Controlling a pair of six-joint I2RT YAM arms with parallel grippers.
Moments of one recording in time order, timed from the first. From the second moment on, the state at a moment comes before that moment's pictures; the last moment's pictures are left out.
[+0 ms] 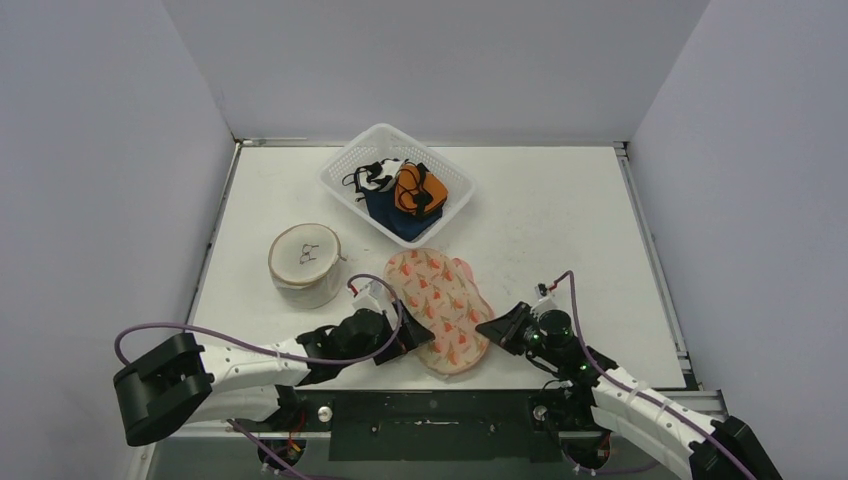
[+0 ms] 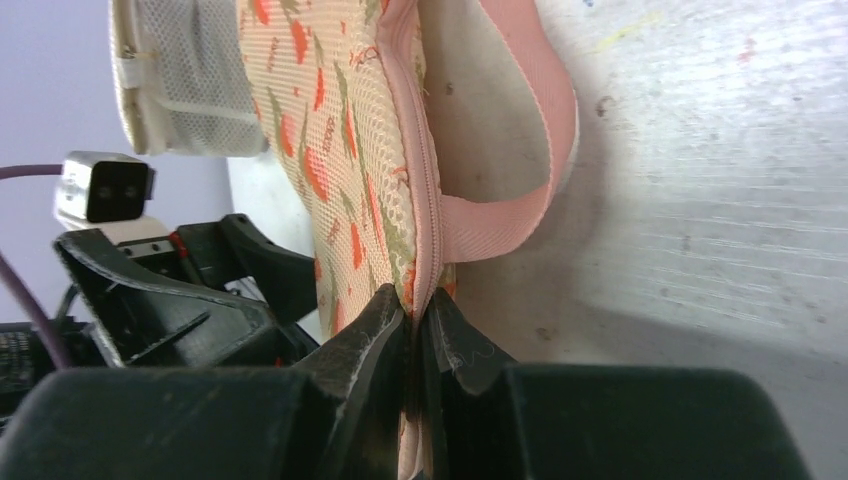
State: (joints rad) left arm -1.06 1.12 0.27 0.22 -0.14 -1.29; right arm 0.62 0.65 0.00 0.18 -0.16 1.15
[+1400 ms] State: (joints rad) left arm -1.07 1.07 0.15 0.49 -0.18 -1.45; right arm 0.67 0.52 0.00 0.20 -0.17 1.29
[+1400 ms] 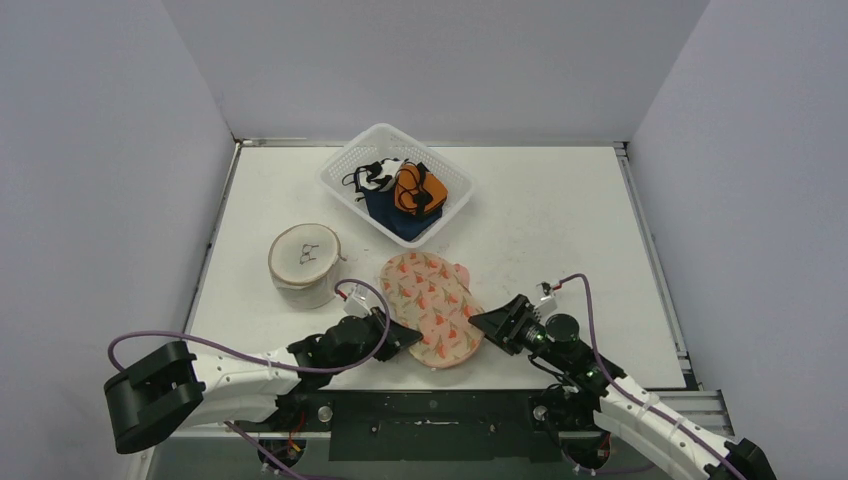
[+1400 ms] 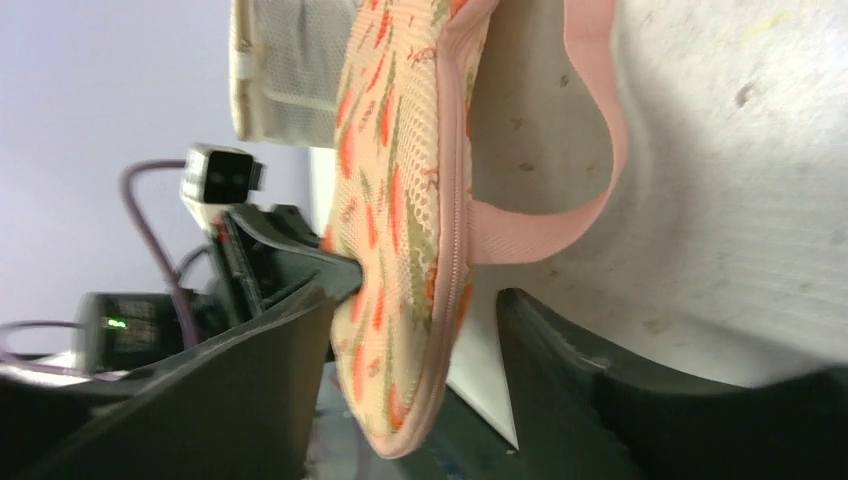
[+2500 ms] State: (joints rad) left arm -1.37 1.33 1.19 -1.03 -0.89 -1.54; right arm 0.83 0.40 0.41 -0.25 0.33 0.70
